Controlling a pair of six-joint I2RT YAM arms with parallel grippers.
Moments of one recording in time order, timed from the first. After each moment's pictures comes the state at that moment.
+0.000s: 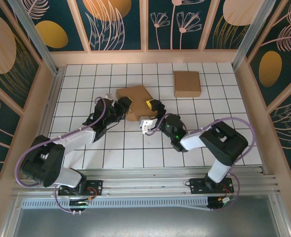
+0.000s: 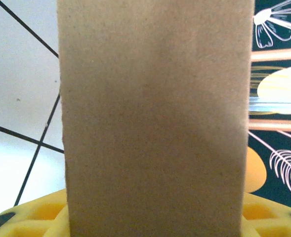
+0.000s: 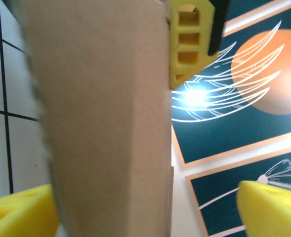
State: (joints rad) left arm -0.50 1.43 0.66 0.41 0.19 -1.40; right arm 0.79 1.72 0.55 1.15 0.05 -1.19
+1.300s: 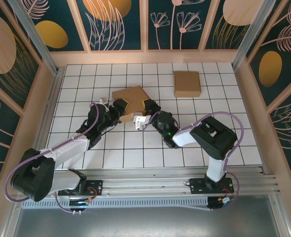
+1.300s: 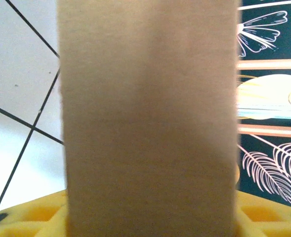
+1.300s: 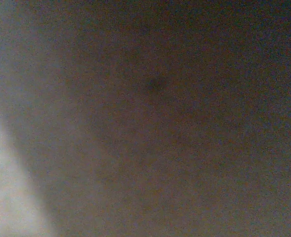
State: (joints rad) left arm -0.50 1.26 0.56 0.42 0.18 -1.47; right arm 0.82 1.83 0.67 1.13 0.19 -1.26
